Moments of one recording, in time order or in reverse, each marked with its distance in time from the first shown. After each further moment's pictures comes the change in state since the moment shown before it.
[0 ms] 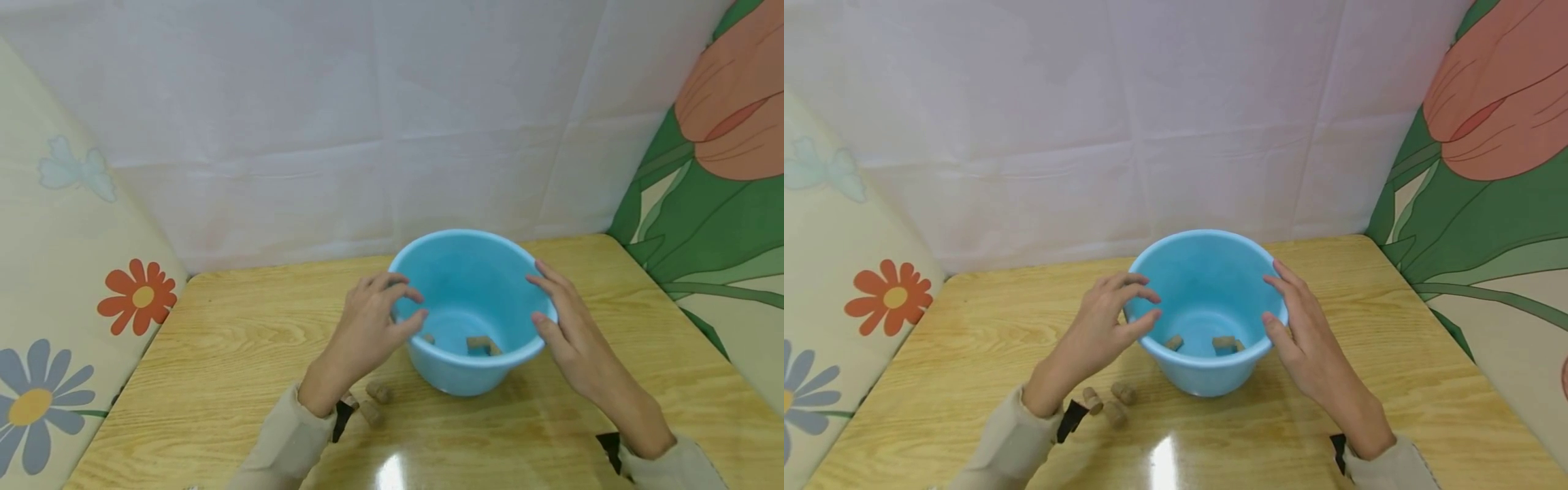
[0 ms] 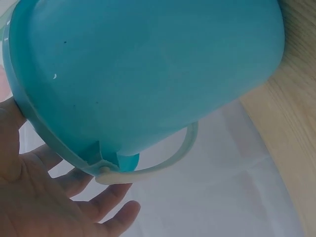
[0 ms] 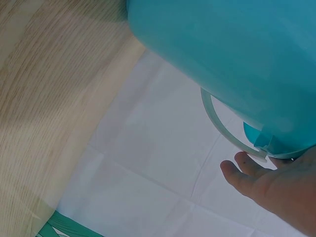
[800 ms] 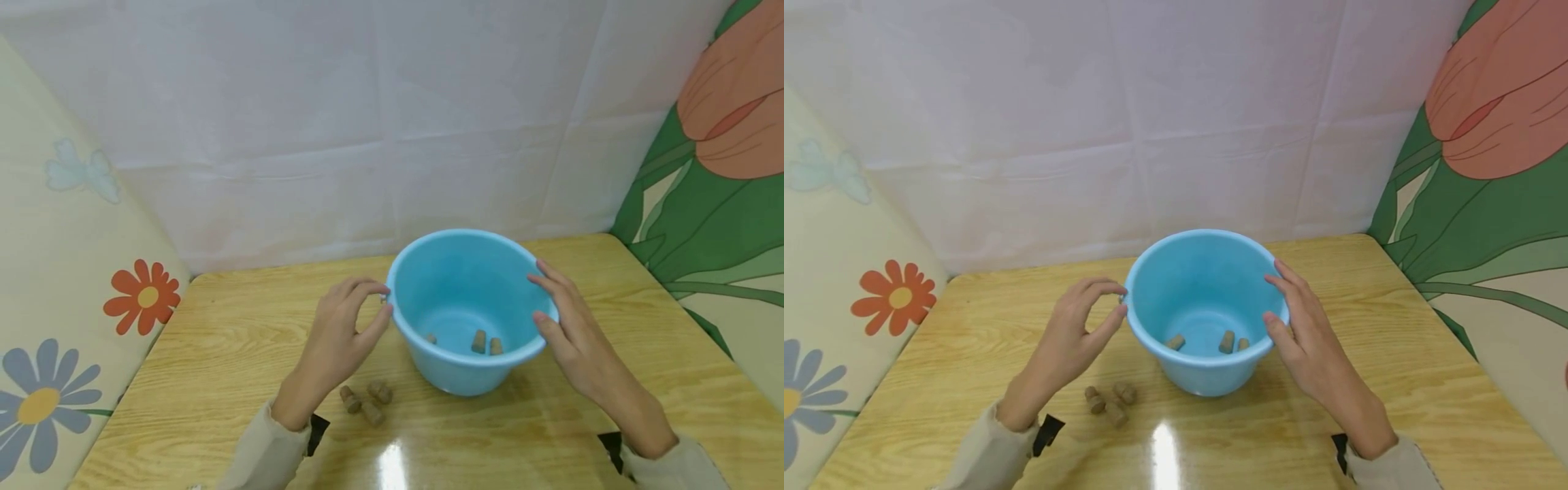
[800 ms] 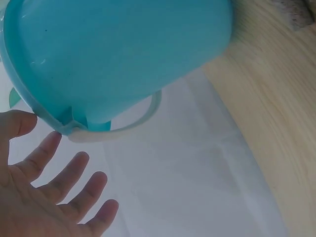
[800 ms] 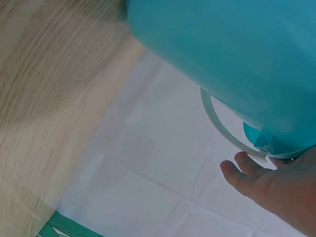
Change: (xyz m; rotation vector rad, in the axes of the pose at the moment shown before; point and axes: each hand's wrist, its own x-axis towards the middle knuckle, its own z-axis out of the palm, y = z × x) left_hand -0.023 -0.029 -0.005 0.035 0.281 0.150; right_hand -0.002 0.000 -0.001 -0.005 0.003 0.005
